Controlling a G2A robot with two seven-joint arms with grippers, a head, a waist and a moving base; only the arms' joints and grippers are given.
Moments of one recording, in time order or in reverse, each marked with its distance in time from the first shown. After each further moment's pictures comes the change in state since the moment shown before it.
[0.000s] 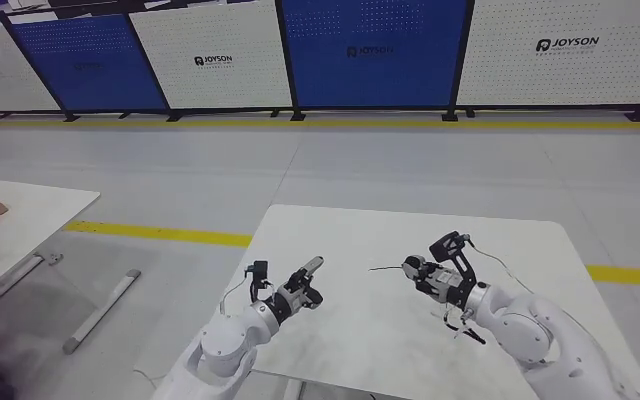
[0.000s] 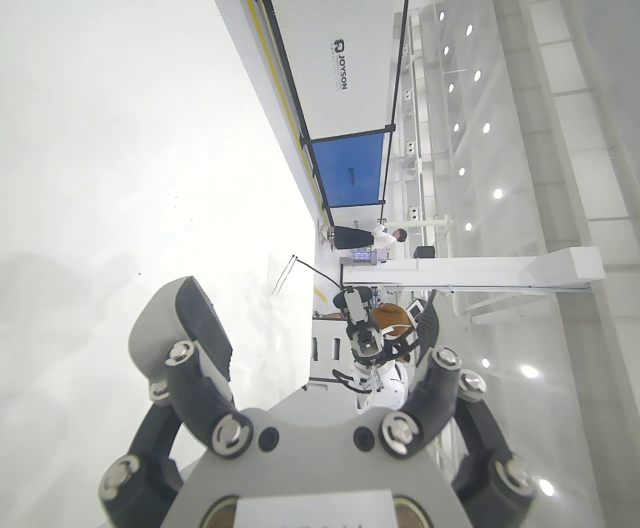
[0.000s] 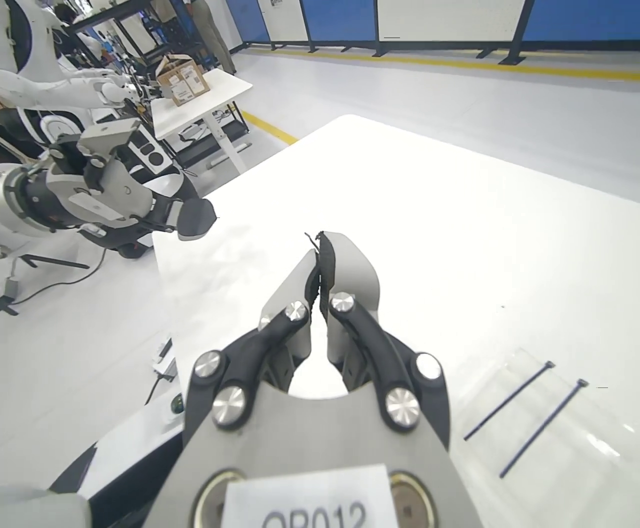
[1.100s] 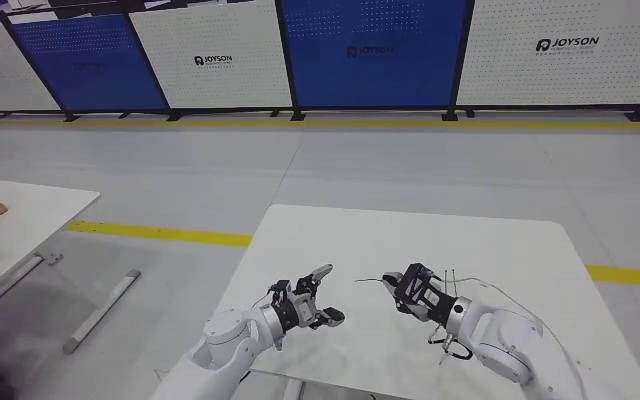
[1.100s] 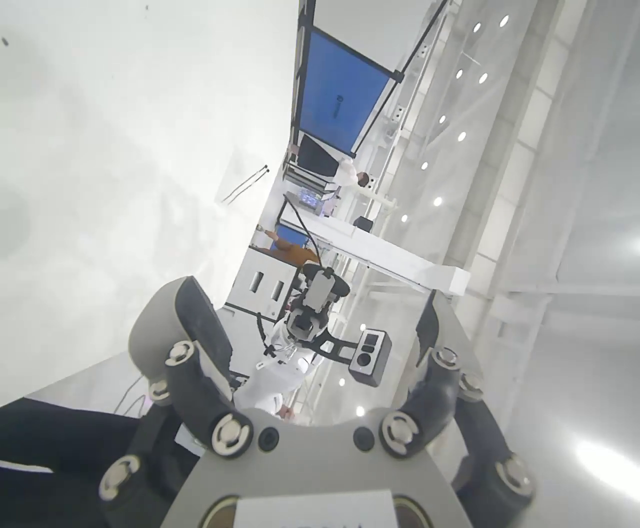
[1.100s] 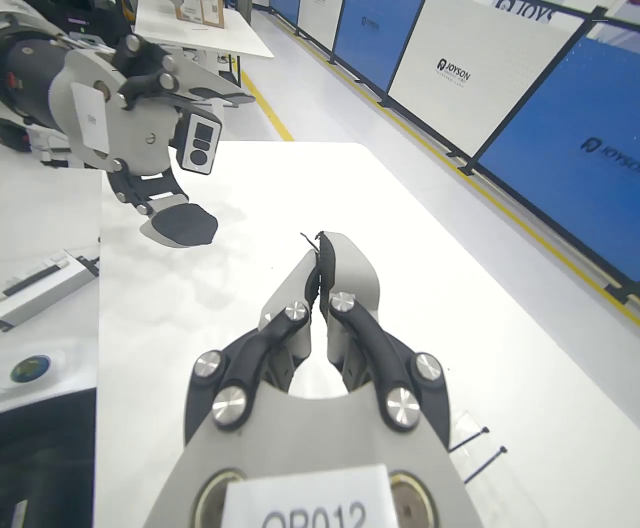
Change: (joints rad) left arm -0.076 0.075 0.102 0.112 -0.551 0.087 -0.054; right arm 0.069 0.085 -0.238 -0.116 -0.422 0.000 -0.260
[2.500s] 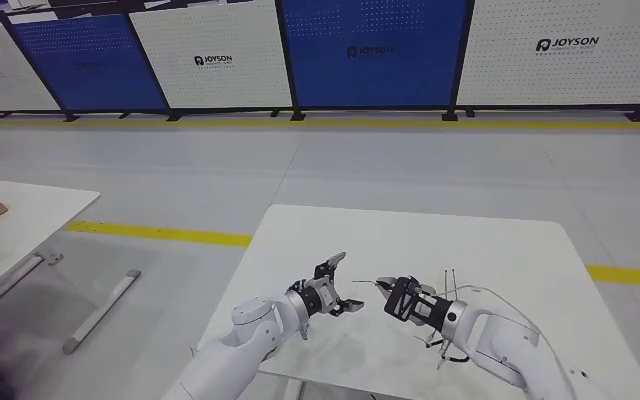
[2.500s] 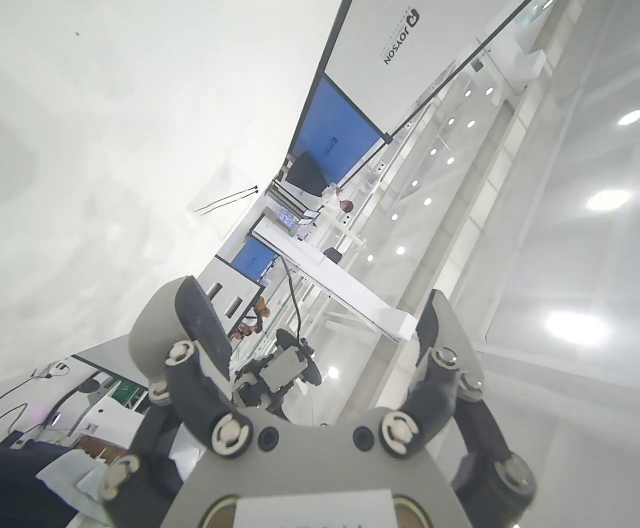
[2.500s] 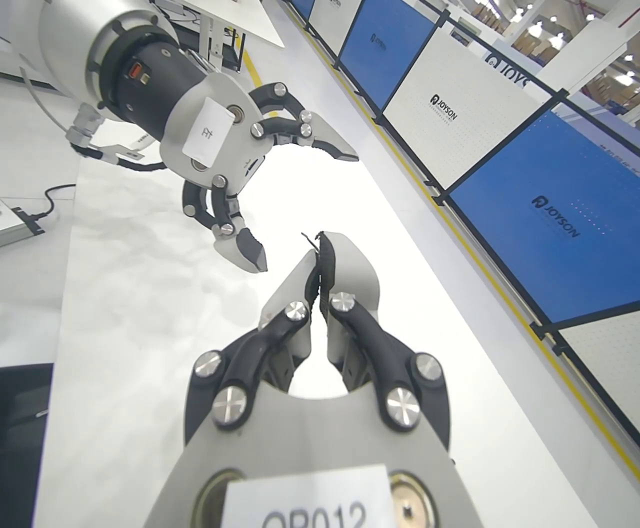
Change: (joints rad) left arm -0.184 0.001 0.201 0.070 -0.299 0.000 0.309; right arm -0.003 0.004 -0.009 -0.046 -0.193 0.000 -0.035
